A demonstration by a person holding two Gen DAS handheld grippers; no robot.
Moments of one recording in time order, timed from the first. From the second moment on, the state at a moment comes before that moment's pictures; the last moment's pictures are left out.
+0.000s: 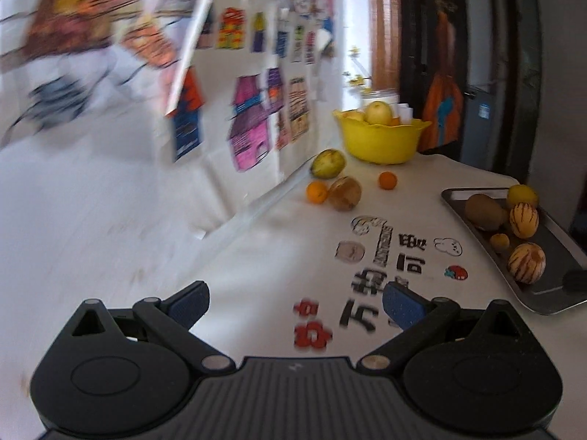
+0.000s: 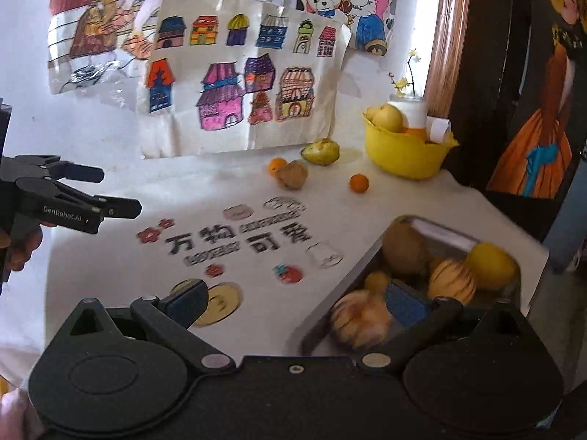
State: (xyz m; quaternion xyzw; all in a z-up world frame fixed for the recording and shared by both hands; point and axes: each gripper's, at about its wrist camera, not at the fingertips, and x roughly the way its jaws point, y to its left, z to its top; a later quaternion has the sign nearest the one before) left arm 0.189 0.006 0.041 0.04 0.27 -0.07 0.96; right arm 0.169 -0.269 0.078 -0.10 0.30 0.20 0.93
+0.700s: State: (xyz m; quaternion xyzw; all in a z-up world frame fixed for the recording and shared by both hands) left arm 0.309 -0.059 0.027 0.22 0.17 -0.20 0.94; right arm 0.425 -0.272 0.067 0.04 0.40 0.15 0.90
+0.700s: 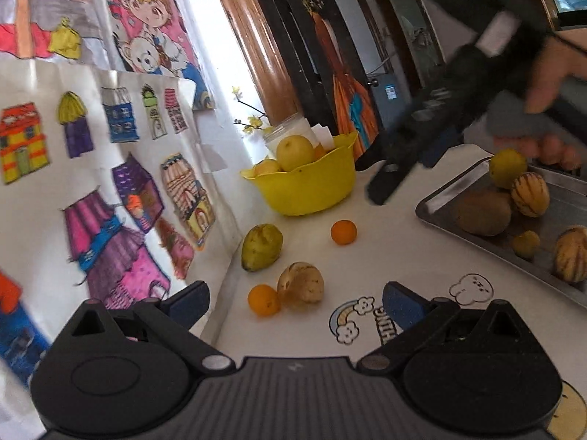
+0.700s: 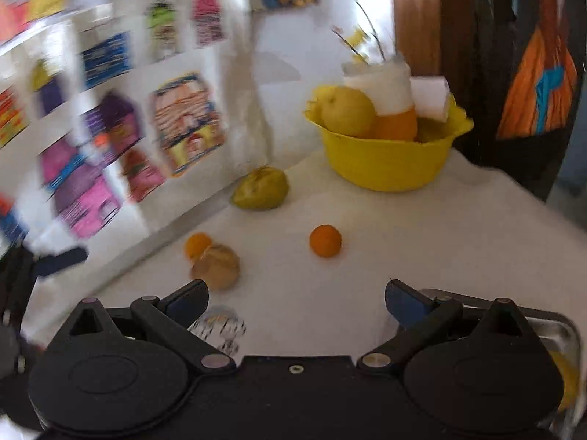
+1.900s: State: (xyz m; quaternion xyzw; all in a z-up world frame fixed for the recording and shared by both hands) left arm 0.400 -0.095 -0.014 0.25 0.23 -0.21 0.91; right arm 0.530 -0.268 -0.003 0.13 0.45 0.11 0.88
